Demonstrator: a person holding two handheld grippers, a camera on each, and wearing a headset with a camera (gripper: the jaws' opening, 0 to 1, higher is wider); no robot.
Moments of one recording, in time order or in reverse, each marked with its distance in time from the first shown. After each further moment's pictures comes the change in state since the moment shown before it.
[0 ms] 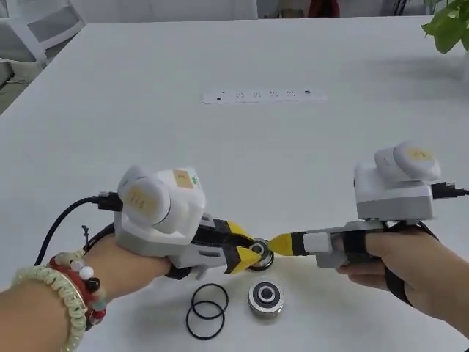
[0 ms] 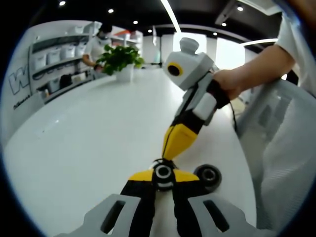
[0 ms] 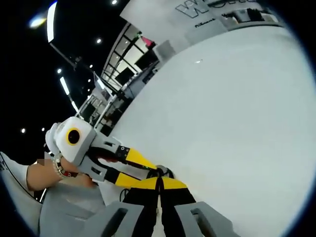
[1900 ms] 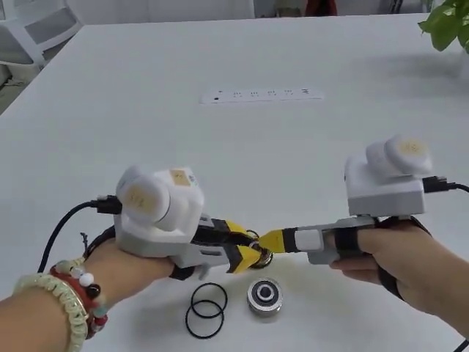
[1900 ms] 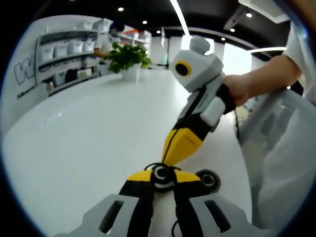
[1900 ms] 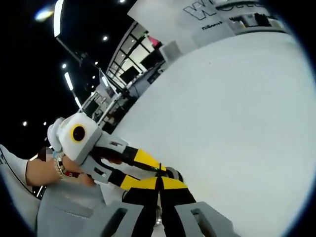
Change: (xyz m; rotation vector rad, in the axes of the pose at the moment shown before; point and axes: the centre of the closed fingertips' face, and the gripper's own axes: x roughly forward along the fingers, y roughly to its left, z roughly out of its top) left arm 0.003 0.001 0.002 -0.075 -0.014 0.023; right arm 0.006 0.006 0.001 -0.054 0.003 0.016
